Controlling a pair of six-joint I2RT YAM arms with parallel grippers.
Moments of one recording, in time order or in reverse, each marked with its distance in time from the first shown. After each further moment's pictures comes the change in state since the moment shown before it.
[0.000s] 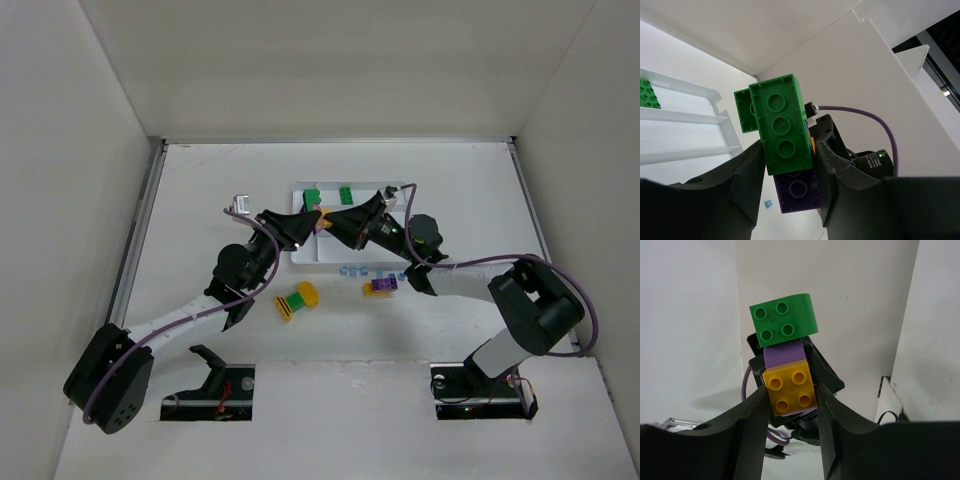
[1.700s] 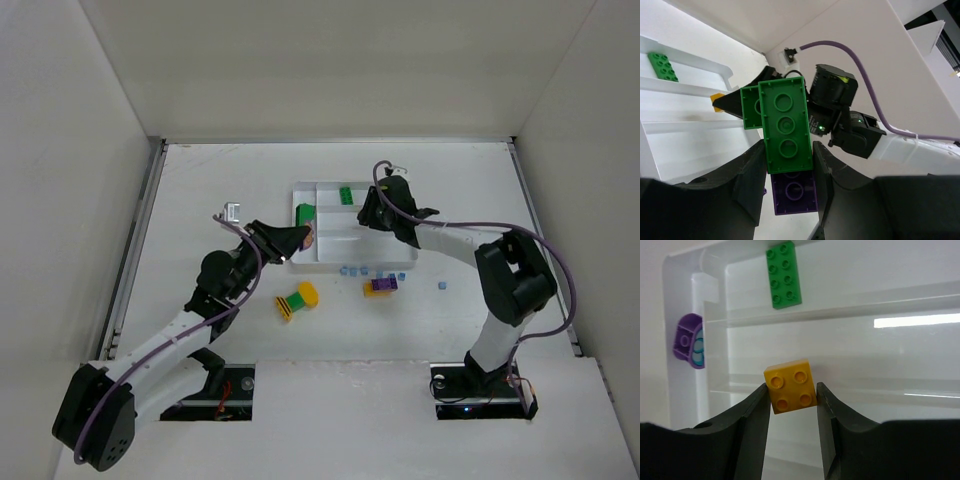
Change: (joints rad) left arm 0.099 -0.218 -0.062 -0.238 0.163 0.005; right arm -0.106 0.191 0.436 -1.085 0.565 -1.040
